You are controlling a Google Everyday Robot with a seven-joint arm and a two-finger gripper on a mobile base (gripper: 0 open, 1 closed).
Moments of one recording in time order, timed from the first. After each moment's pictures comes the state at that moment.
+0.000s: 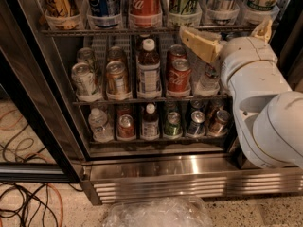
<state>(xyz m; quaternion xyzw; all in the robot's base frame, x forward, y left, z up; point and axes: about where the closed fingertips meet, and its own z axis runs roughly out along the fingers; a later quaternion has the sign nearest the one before) 0.565 -0.169 1.043 -0.05 0.62 0.00 0.78</state>
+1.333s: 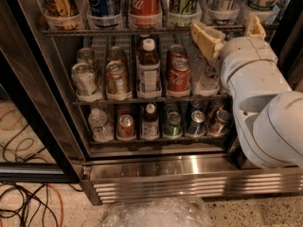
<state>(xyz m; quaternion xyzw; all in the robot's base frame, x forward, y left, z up) 0.565 -0.169 1.043 -0.05 0.62 0.00 0.78</state>
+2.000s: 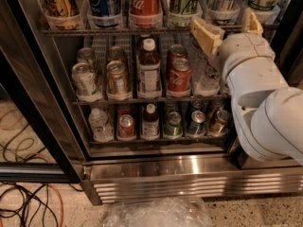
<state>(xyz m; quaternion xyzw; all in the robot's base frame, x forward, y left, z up) 0.575 -0.169 1.047 -0.06 0.61 0.01 0.79</state>
